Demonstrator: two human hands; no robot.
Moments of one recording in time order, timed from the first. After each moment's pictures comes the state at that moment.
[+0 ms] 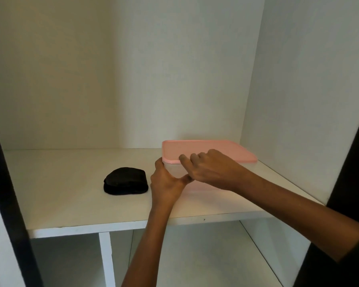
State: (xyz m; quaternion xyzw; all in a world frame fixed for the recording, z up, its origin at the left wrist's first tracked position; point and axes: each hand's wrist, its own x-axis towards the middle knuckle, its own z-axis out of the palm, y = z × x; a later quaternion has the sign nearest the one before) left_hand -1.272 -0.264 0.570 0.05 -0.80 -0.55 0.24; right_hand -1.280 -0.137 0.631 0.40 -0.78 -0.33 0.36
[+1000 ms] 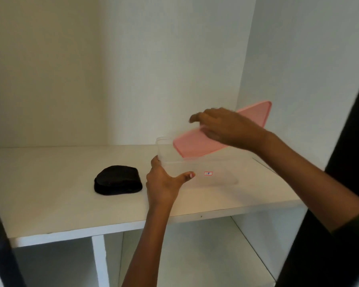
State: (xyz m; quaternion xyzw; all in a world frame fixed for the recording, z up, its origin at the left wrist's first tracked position) left_hand -1.270 -0.263 0.569 0.04 -0.79 -0.56 0.23; right_hand -1.296 -0.104 0.699 0.37 -0.86 -0.12 0.33
